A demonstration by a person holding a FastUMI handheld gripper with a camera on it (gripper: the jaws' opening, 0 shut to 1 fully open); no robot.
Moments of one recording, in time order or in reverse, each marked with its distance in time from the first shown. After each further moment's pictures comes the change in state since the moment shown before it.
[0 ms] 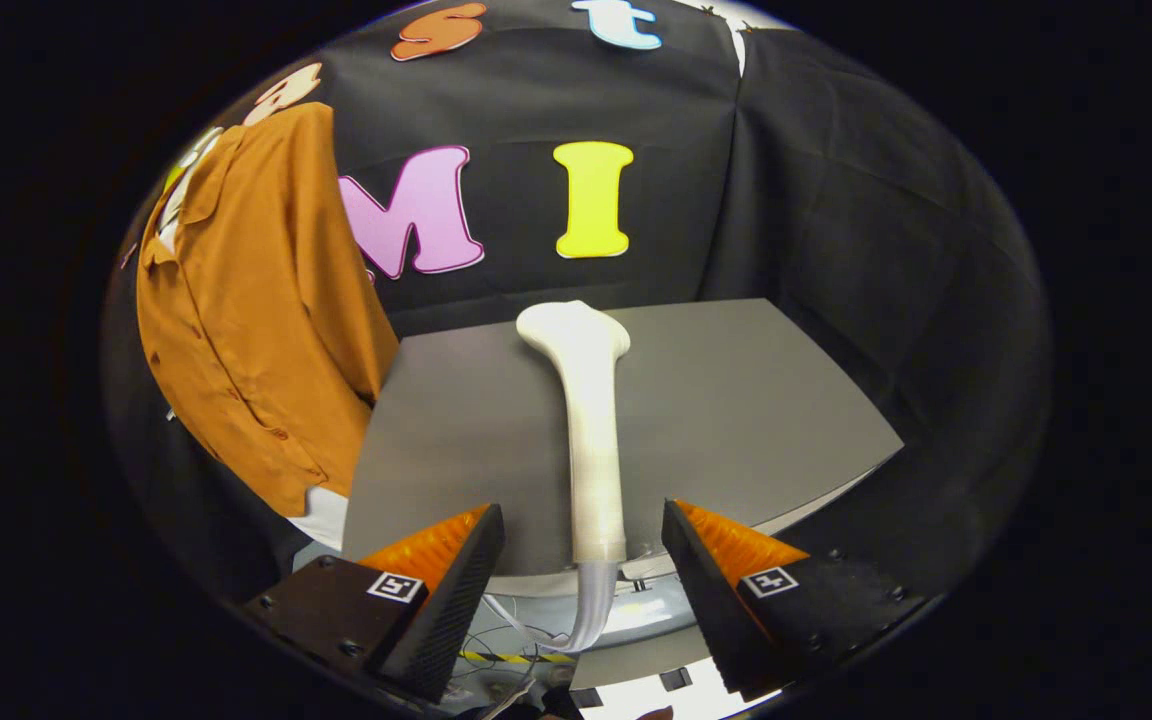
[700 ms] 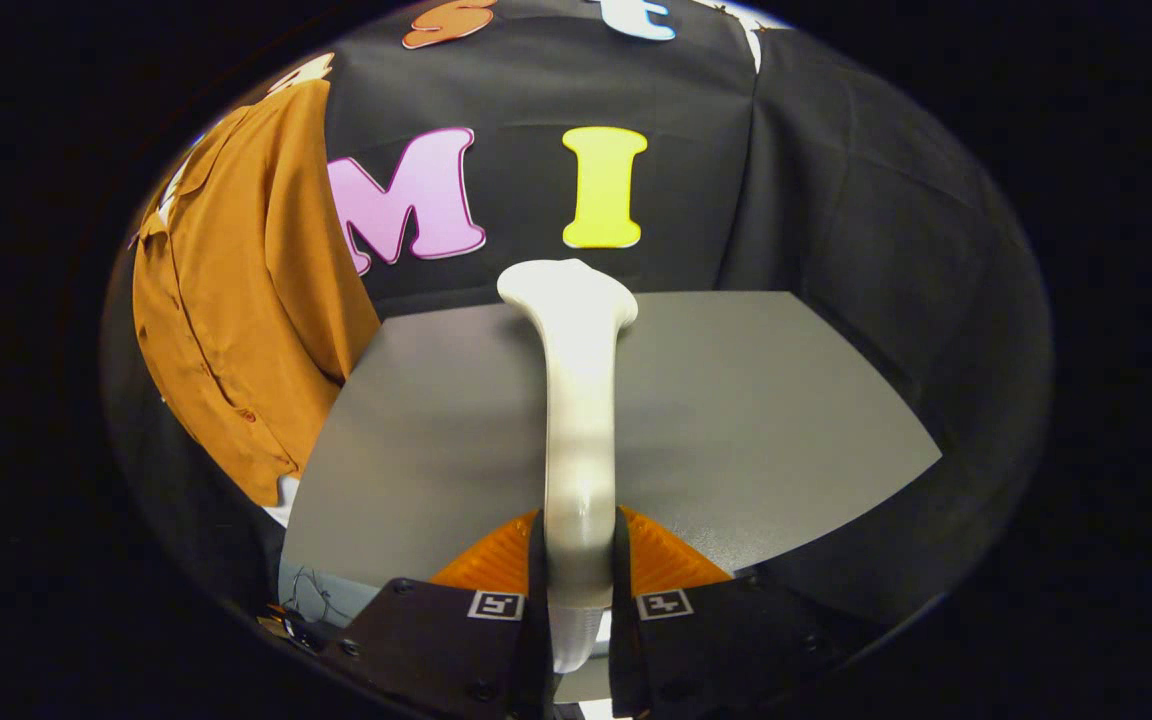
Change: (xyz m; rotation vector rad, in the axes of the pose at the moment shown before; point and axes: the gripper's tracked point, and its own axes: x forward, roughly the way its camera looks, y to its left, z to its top) arm 0.030 -0.007 0.001 -0.025 -0.107 0.003
